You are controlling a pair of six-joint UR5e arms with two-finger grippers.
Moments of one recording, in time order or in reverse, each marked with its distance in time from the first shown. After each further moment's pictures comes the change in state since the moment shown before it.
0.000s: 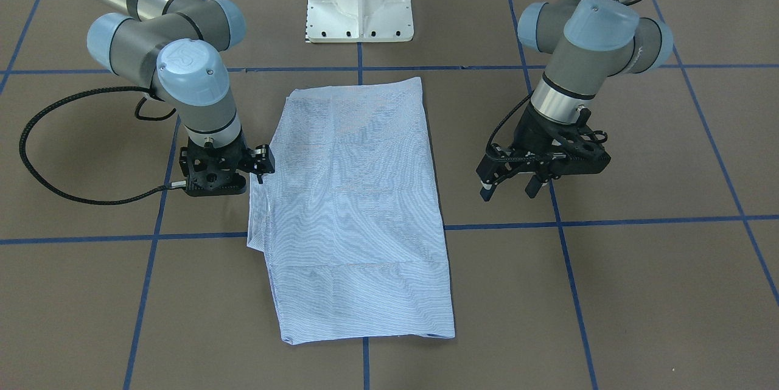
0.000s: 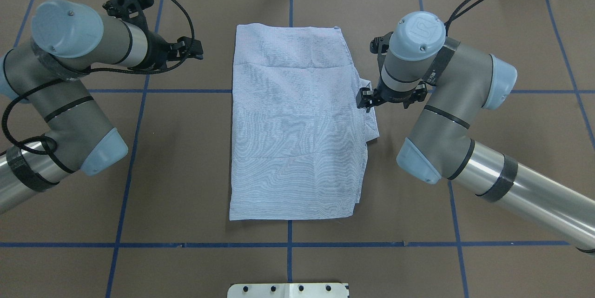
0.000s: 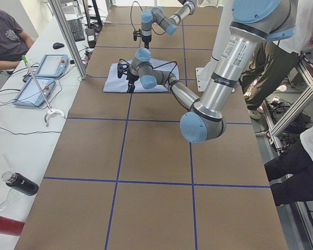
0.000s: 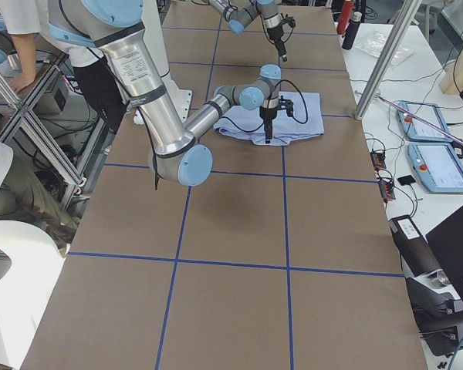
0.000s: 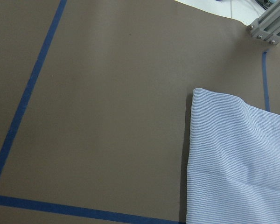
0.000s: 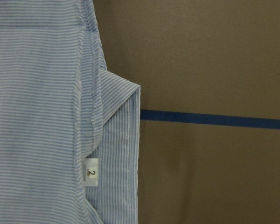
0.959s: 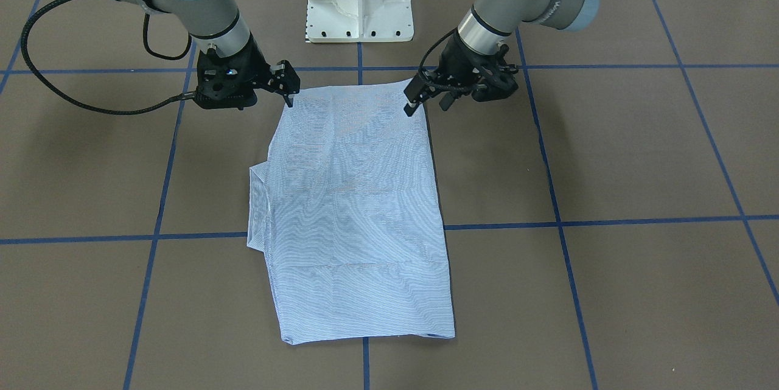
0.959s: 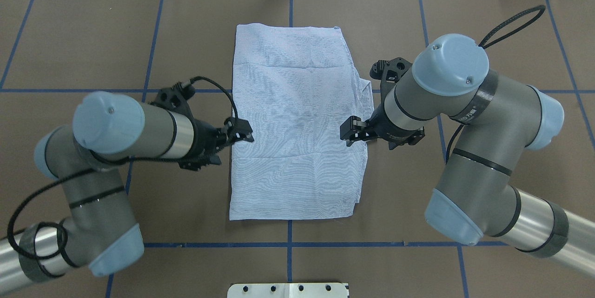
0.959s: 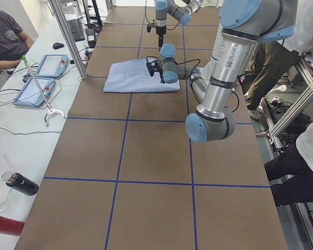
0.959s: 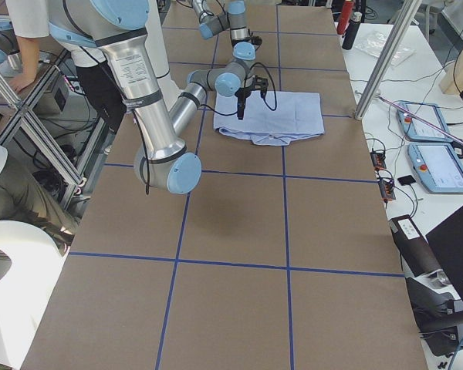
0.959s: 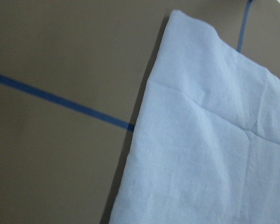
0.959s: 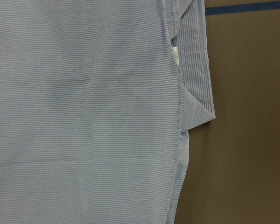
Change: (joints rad) left arm 0.332 0.058 -0.191 -0.003 0.001 -0.511; right arm -0.098 -0.109 0.323 0.006 0.109 0.286
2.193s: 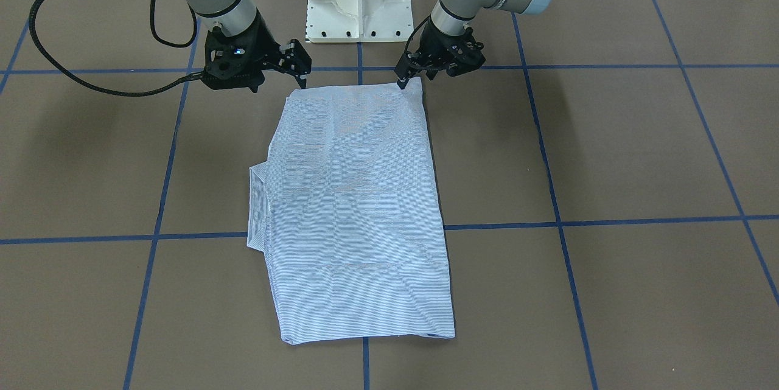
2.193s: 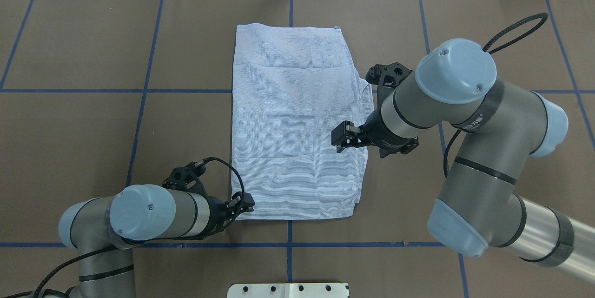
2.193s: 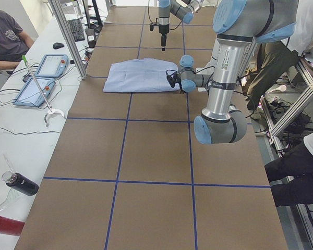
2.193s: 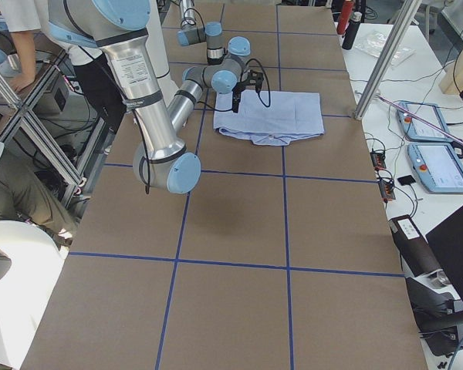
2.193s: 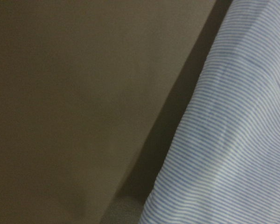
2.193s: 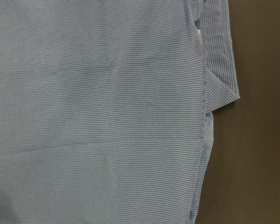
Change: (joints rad) left arm 0.211 0.074 0.021 0.021 0.129 -0.115; right arm -0.014 0.001 0.031 0.039 0.026 0.056
